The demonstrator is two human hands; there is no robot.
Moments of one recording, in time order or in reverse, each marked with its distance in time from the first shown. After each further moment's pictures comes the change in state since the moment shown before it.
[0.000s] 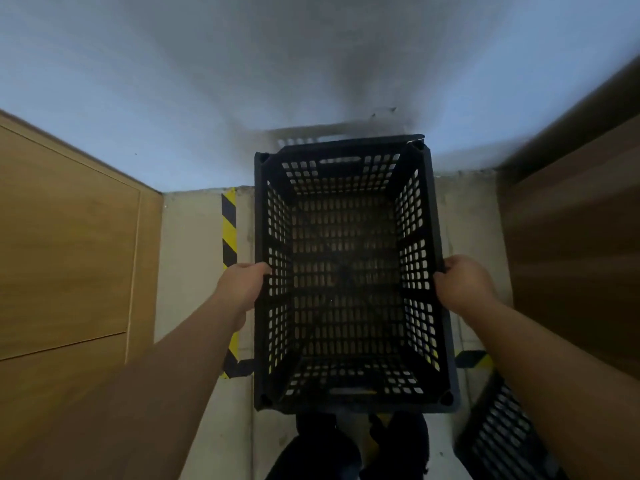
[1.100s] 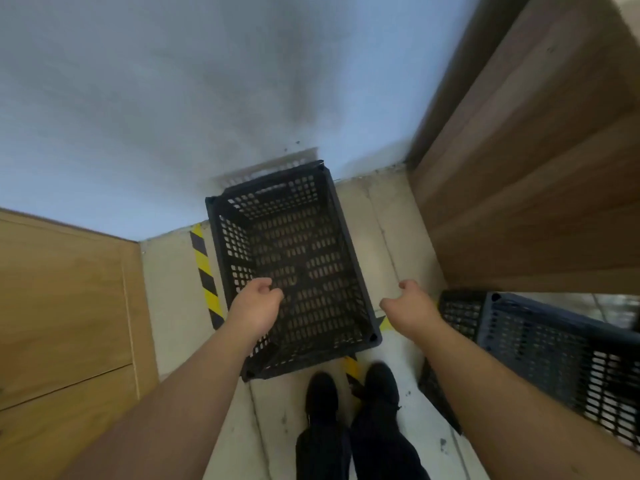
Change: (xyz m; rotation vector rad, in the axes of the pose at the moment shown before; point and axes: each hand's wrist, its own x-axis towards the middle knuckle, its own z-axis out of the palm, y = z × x) left_hand -0.194 0.014 0.054 0.509 -0.090 0.250; right_hand -0.178 0.042 -0.086 0.331 -0.161 0.226
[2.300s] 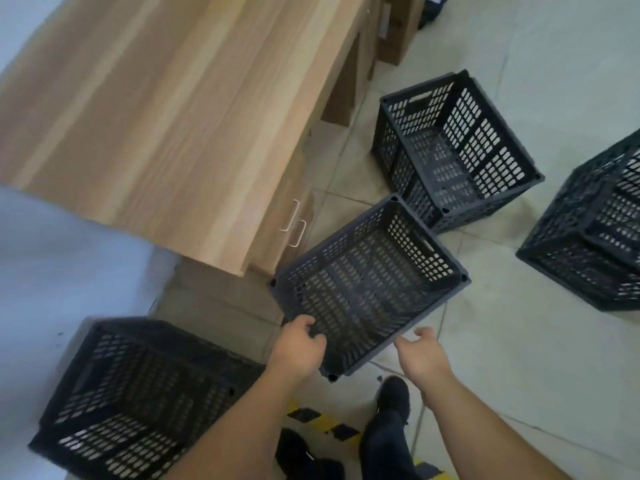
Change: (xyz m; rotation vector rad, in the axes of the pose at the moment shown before) left_hand -0.275 0.070 0.366 1.017 -0.513 0.539; right_hand -0.189 0.398 -0.127 1.048 0.386 0.572
